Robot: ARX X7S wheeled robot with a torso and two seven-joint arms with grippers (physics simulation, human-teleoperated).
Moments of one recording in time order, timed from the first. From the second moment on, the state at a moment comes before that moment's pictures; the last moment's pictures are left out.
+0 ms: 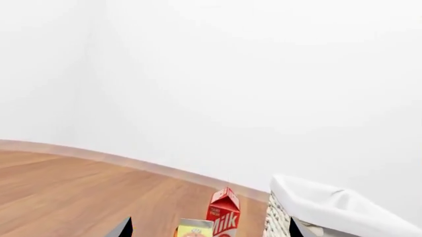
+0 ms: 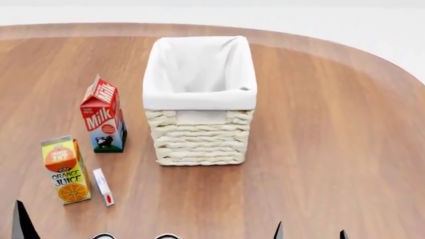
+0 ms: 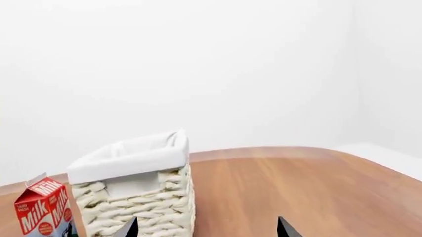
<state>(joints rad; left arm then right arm) 0.11 -0.20 0.09 0.17 -0.29 0.36 -0.31 -0.11 0.21 -0.13 -0.11 0.31 -0.29 0.18</state>
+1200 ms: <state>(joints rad) 0.12 -0.23 0.12 0.17 -0.30 0.38 -0.33 -0.09 0.23 -0.16 -0.10 0.33 -0.30 0.20</state>
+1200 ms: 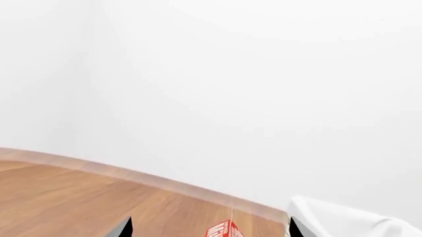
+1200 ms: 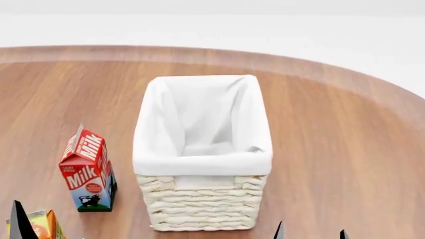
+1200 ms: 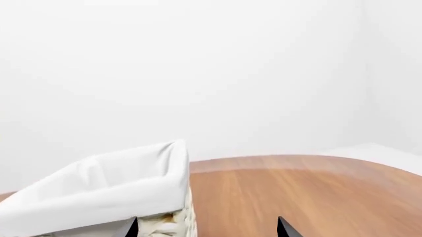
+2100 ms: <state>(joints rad) 0.11 -0.24 0.13 0.16 -0.30 0.39 -0.35 -0.10 0.26 -0.17 -0.10 0.35 -0.30 0.21</state>
